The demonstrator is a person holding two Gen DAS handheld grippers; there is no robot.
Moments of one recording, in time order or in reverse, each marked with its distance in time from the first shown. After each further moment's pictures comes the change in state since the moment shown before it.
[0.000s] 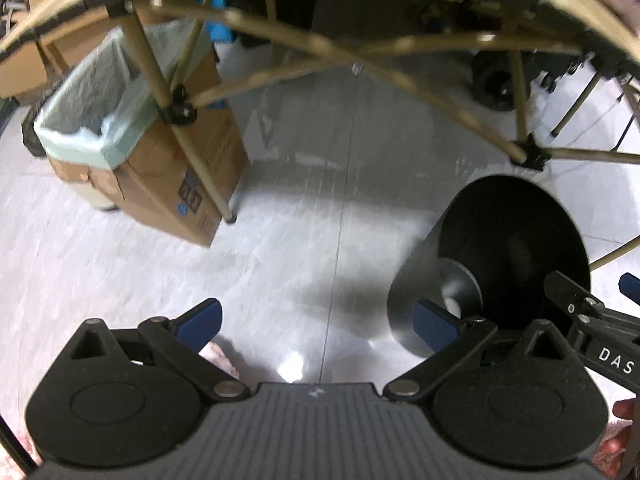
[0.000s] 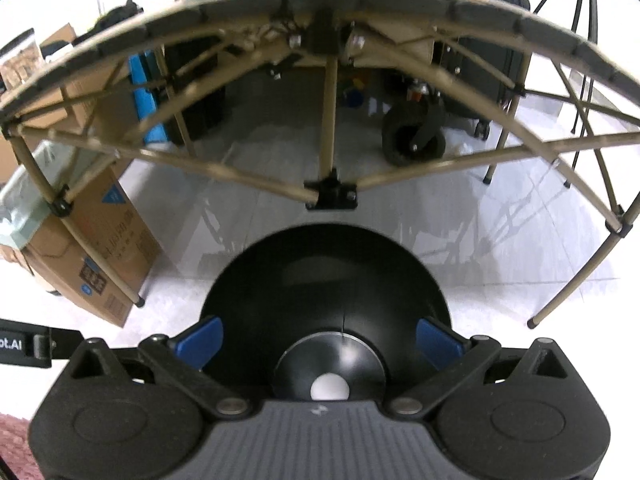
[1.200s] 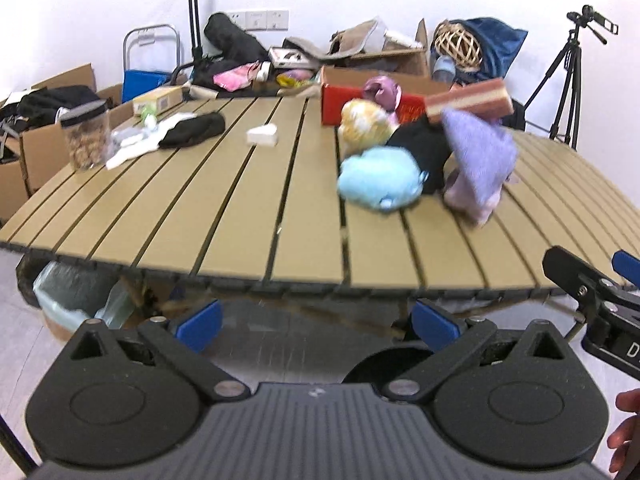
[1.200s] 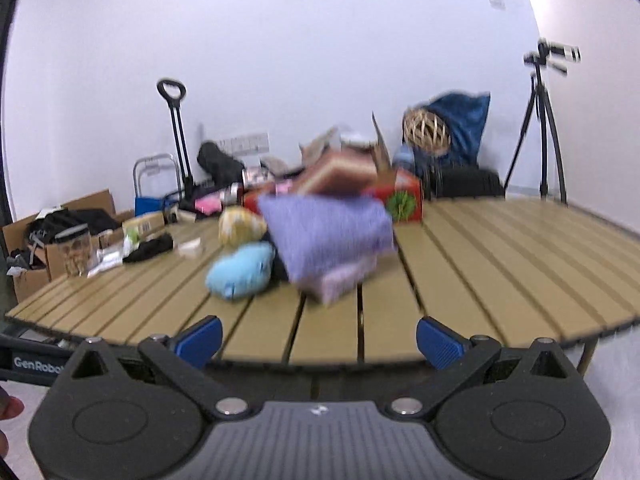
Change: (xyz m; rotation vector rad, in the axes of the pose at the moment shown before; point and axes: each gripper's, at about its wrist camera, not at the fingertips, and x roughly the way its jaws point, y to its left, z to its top) left arm -0.133 -0.055 0.033 0.052 -0.505 -0.122; right arm -0.147 -0.048 0.058 0.008 -0.607 0.059
